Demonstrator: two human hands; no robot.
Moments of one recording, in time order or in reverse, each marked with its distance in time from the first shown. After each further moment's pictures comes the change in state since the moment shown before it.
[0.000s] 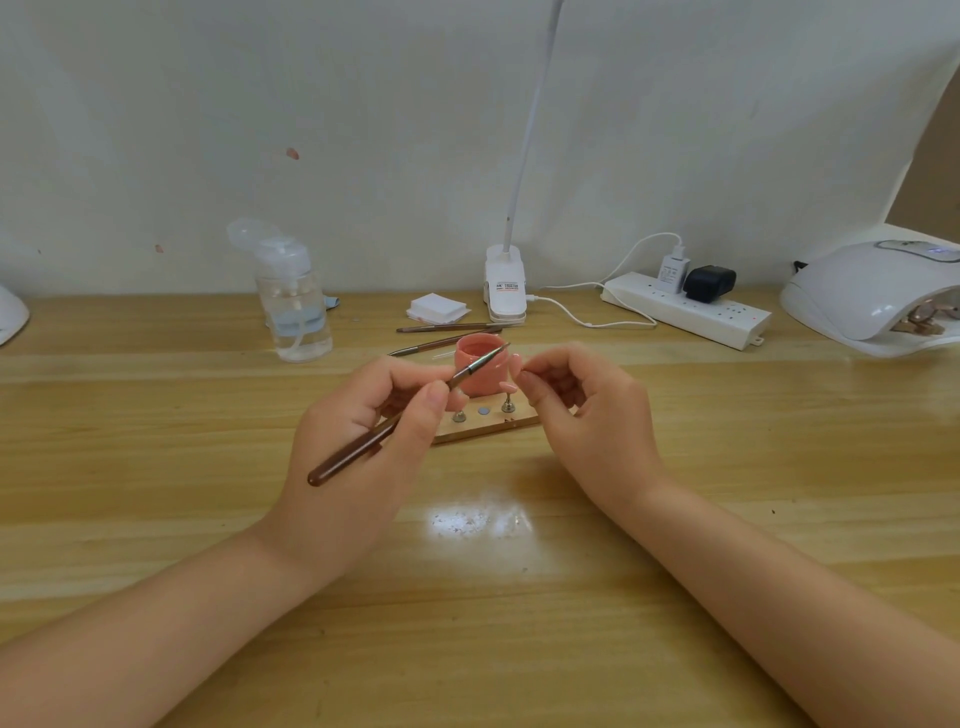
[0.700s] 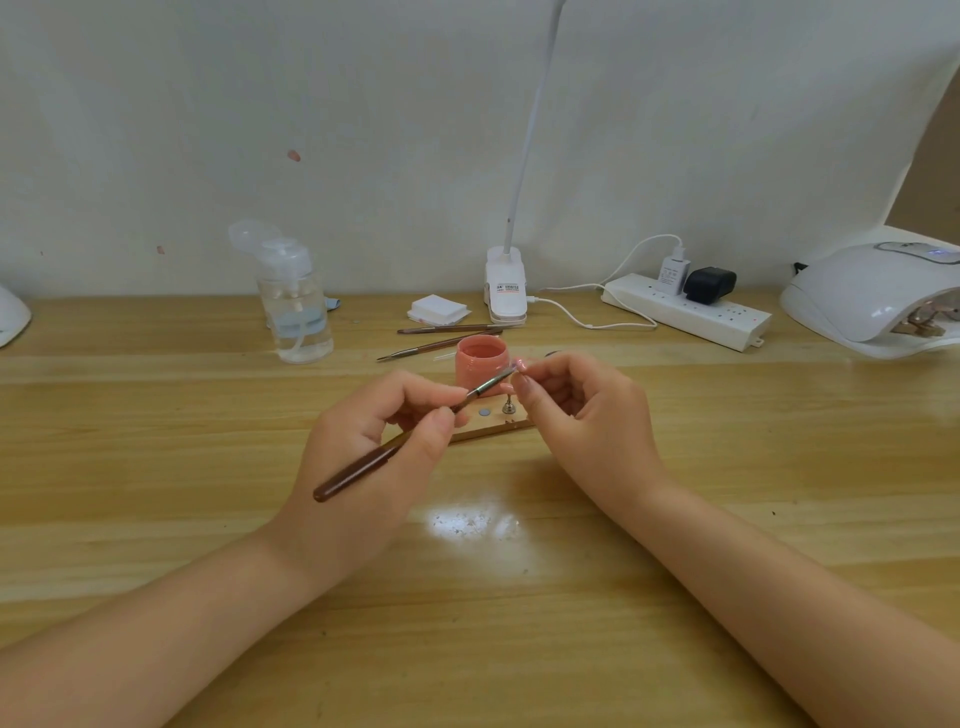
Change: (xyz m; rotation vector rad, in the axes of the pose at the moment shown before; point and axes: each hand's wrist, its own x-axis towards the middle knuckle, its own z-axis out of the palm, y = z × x) left_hand -0.002 -0.001 0.000 0.018 -0.070 -0.024; right_hand -0.002 -0.004 0.000 0.088 -0.045 0.039
